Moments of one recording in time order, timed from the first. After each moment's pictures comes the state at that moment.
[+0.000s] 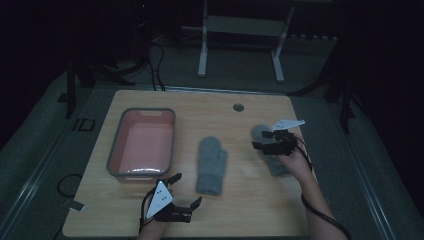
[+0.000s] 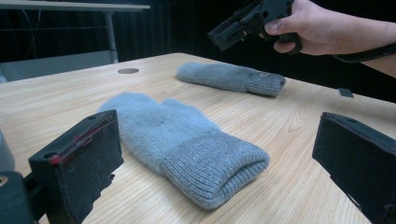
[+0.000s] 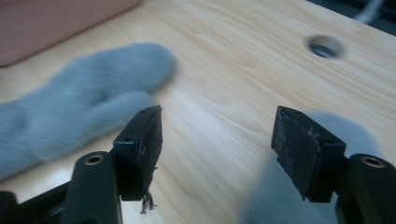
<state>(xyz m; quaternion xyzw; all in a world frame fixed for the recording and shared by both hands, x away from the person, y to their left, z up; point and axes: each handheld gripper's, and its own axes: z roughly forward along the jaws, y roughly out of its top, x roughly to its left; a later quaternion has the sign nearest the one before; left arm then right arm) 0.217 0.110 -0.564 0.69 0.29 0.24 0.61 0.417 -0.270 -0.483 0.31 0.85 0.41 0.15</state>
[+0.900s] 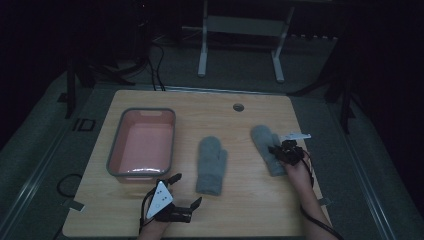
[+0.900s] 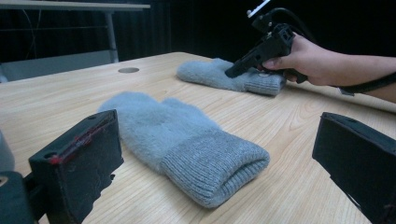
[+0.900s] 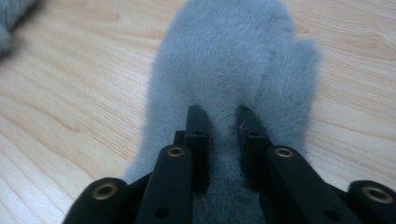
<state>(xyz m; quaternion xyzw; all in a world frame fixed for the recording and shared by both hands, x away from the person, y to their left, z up) 0.216 0.110 -0.564 0.70 0.29 0.24 0.61 0.417 -0.312 -0.546 0.45 0.80 0.35 0.19</state>
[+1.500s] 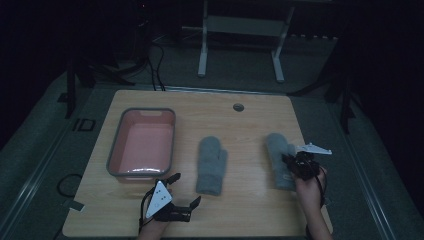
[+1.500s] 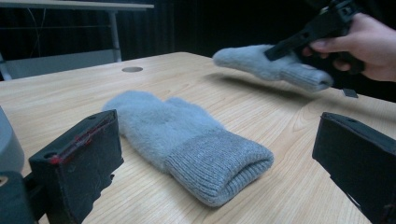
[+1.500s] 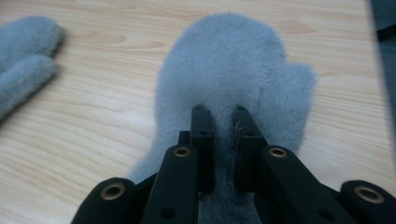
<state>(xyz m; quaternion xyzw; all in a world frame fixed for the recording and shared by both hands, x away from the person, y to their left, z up) 0.217 0.111 -0.565 0.69 0.30 0.24 0.61 0.340 -0.320 -0.505 0.53 0.73 0.35 0.24</state>
